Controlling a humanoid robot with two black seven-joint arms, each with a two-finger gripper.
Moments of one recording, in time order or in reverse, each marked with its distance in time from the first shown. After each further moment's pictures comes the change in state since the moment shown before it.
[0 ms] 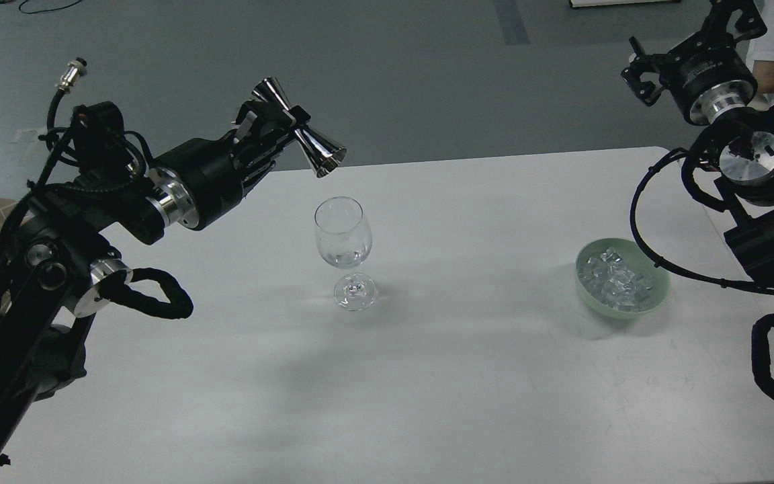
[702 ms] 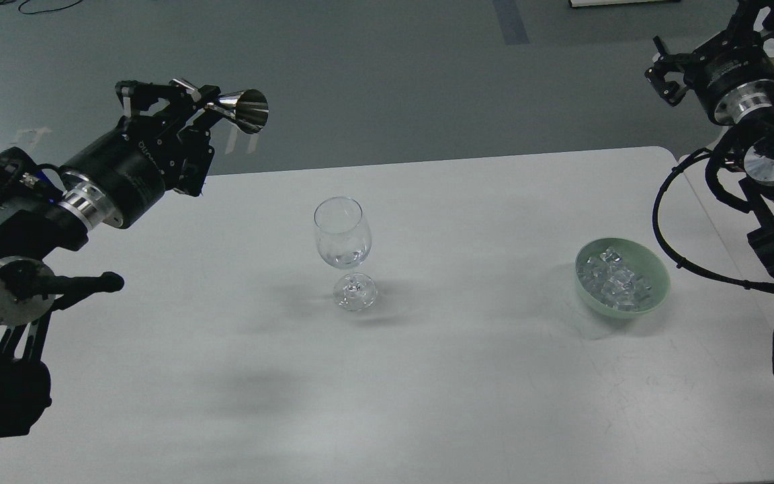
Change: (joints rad) left arm 0.175 -0.008 -0.310 0.013 -0.628 0.221 0.000; right arm -0.013 -0.051 -0.005 -0.001 -0.001 0.001 -0.005
